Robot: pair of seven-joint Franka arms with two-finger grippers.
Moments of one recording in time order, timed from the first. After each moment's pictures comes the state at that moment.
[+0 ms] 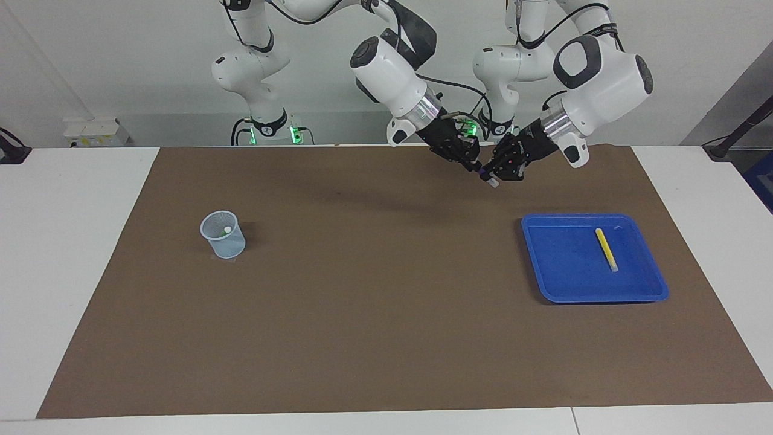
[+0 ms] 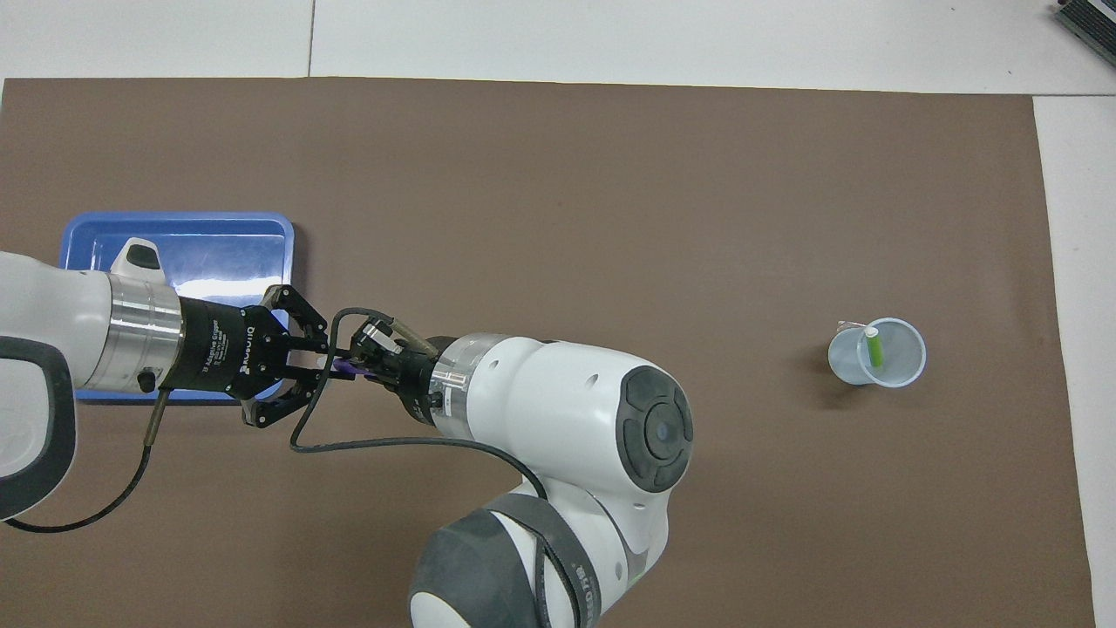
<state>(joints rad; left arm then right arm) -0.05 -0.17 -0.10 -2.10 -0.69 1.85 -1.29 0.75 0.21 0.05 -1.77 0.70 2.57 1.02</state>
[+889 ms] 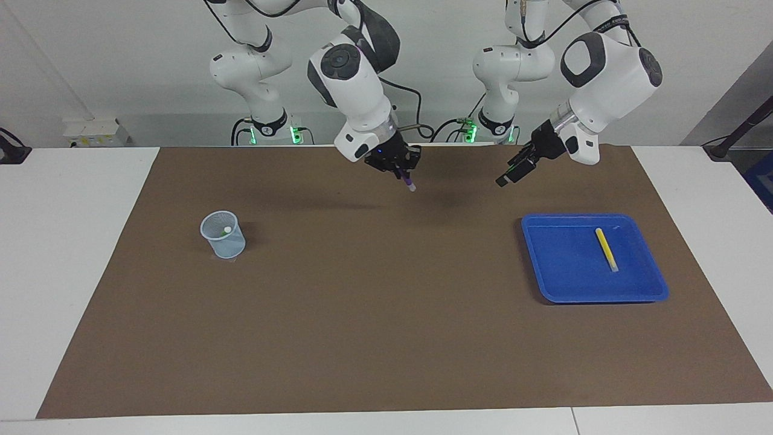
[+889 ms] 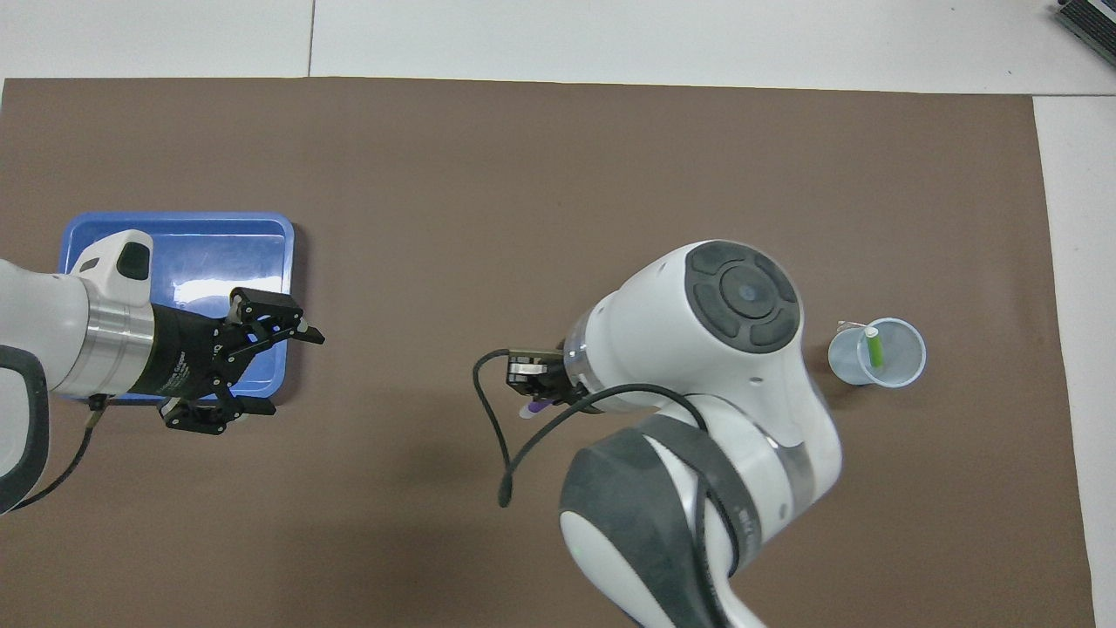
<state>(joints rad) -0.03 -0.19 -0.08 -2.10 -0.50 1.82 -0.70 0.52 0.10 0.04 -1.78 0.32 1.87 0.53</state>
